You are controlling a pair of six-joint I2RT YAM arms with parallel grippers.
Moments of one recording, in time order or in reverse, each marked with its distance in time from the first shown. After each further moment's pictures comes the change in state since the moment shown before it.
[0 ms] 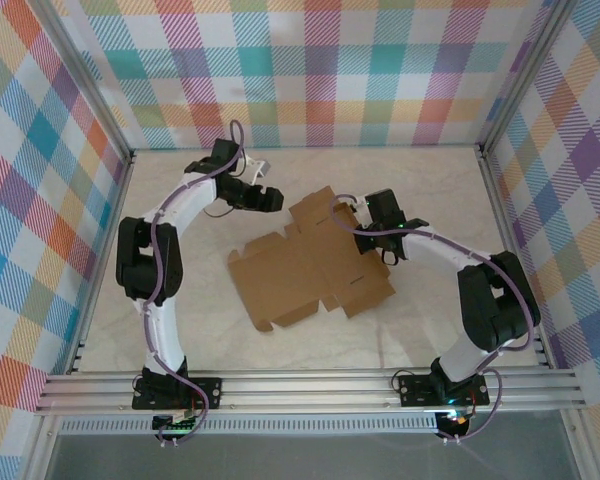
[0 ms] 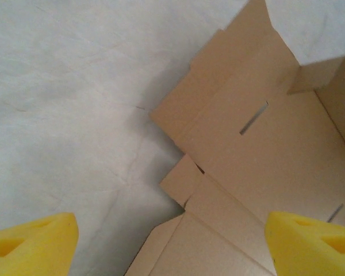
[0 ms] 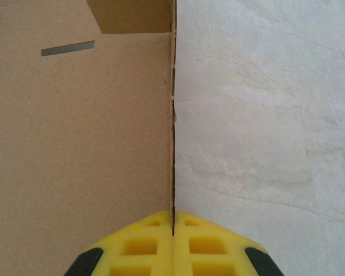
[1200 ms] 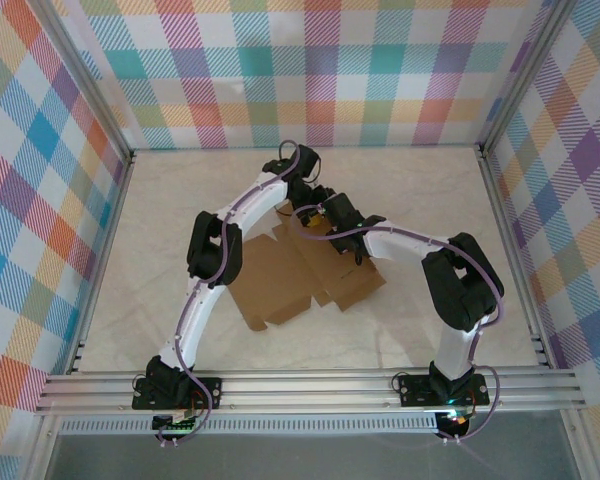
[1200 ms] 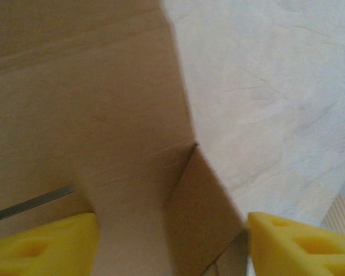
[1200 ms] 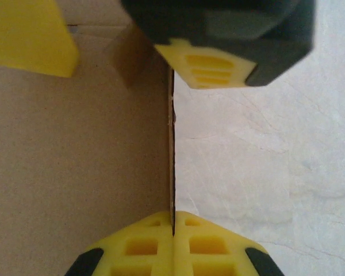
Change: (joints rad) left arm -0.277 0.467 0.596 -0.173 -0.102 -0.863; right arm 0.204 0.205 0.184 -0.048 0.378 -0.045
